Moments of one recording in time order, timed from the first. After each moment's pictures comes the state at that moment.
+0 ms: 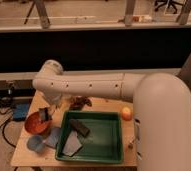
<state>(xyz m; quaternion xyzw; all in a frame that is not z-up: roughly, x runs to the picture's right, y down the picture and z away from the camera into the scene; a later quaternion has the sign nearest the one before) -0.216 0.078 0.745 -0.15 -0.22 -0.54 0.80</state>
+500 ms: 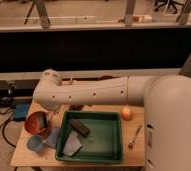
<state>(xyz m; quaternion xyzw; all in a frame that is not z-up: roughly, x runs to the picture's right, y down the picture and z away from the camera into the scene) -0.224 0.110 0.718 -0.09 -0.23 -0.56 0.79</state>
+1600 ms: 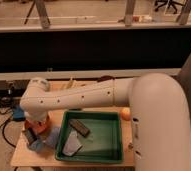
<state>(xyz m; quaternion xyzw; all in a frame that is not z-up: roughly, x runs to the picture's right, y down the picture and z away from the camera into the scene) -0.295 0.156 0.702 -0.07 -0.33 -0.66 0.68</state>
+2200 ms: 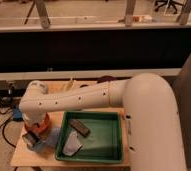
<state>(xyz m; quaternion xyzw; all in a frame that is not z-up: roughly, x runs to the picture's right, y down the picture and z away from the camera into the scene) -0.314 0.172 0.713 -0.03 -0.35 -0.72 0.60</state>
